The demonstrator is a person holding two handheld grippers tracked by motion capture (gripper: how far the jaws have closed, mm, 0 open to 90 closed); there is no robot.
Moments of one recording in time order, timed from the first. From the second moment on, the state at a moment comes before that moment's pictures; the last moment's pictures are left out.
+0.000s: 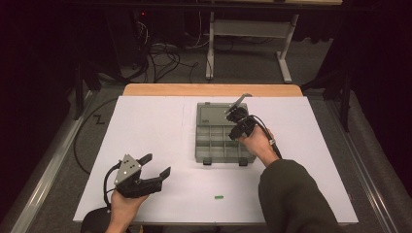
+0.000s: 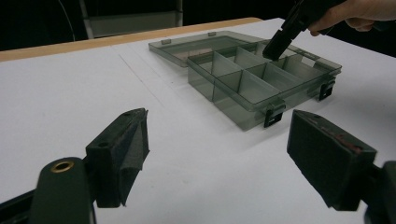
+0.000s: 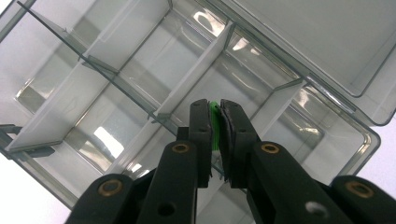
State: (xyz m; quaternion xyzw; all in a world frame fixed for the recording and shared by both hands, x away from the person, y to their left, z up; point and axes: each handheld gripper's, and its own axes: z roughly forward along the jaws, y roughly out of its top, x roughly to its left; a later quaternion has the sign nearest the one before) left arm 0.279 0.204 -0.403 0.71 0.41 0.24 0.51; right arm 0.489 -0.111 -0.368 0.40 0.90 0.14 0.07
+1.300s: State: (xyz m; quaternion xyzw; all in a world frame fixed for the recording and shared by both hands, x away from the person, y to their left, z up) left arm 0.279 0.205 -0.403 0.71 0.41 0.24 0.52; right arm 0.464 -0.112 -0.349 0.38 0.91 0.17 0.07
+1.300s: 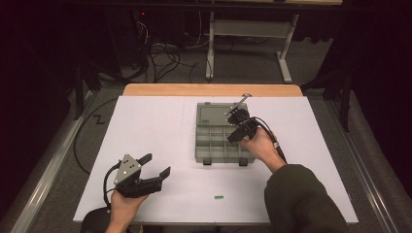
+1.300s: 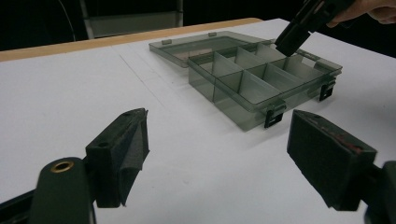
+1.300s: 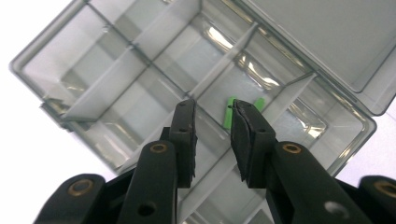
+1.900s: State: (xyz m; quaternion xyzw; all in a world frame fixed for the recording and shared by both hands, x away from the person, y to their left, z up) left arm 0.279 0.204 -0.404 0.71 0.41 0.24 0.51; right arm 0.440 -0.113 -0.346 0.35 0.92 0.18 0.07
